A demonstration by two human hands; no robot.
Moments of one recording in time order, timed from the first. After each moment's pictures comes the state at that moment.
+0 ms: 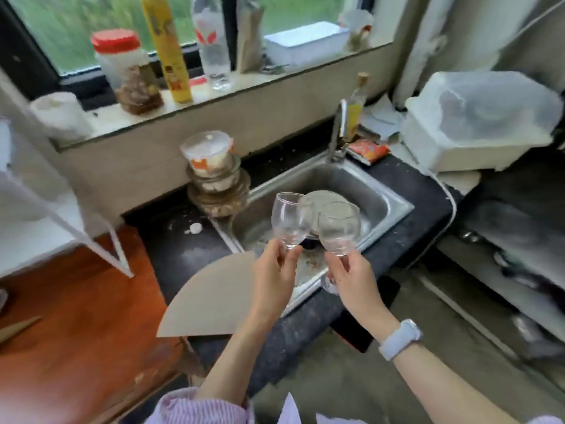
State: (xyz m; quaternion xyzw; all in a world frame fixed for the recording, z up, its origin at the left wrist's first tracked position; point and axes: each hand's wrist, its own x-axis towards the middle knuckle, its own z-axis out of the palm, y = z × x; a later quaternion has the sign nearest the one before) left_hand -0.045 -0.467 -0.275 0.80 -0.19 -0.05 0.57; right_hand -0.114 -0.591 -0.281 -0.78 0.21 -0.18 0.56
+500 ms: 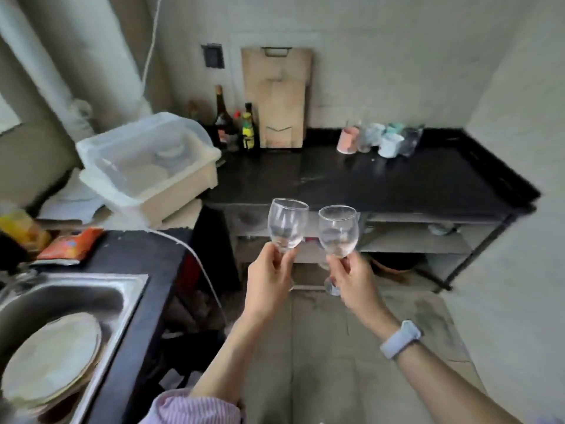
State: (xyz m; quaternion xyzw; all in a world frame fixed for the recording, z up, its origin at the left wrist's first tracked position) left_hand -0.302 -0.883 -0.238 0.65 -0.50 -0.28 0.51; right_hand -0.452 -0.919 -0.263 -0.63 0.53 -0.44 0.36
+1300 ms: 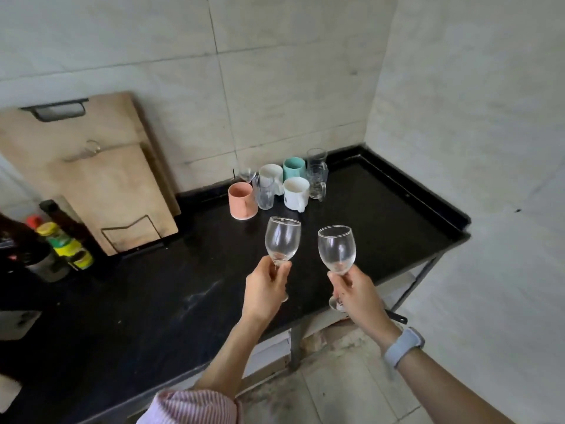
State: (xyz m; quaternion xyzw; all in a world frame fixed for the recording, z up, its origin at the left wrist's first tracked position) left_hand -0.460 -1.379 -0.275 0.55 -0.61 -0.42 0.38; right_hand -0.629 -1.326 -0.282 -0.48 0.67 -0.44 0.36
